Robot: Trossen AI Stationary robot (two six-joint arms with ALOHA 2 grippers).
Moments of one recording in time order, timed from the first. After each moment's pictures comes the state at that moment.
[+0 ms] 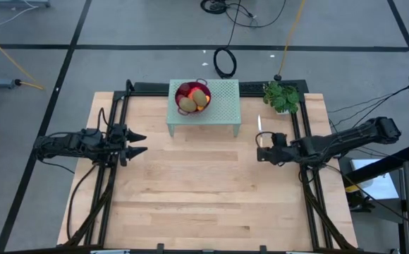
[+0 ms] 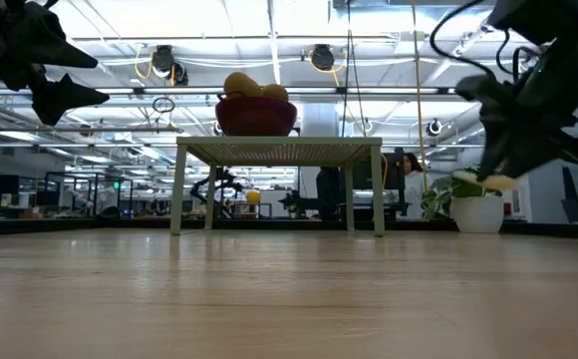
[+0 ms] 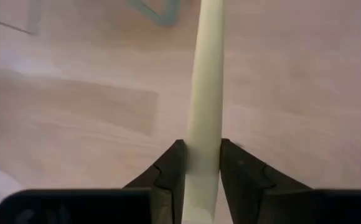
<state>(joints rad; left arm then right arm) -0.08 0.01 0.27 -0.44 -0.21 -0.43 0.18 0.94 0.50 -0.63 0.33 1.58</state>
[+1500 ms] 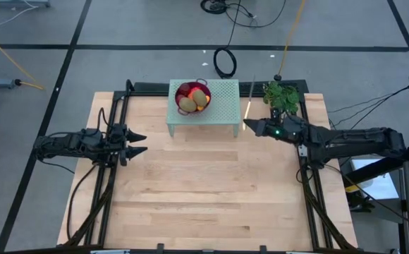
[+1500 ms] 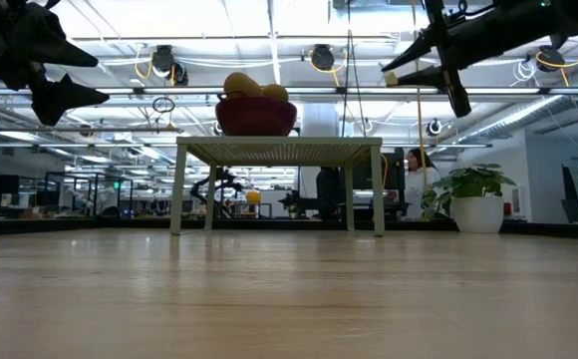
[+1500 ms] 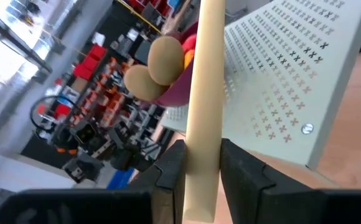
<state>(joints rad) -0.08 0.01 0.27 -0.44 -0.21 -0.45 -0.13 0.85 0.52 0.15 0.31 1.03</state>
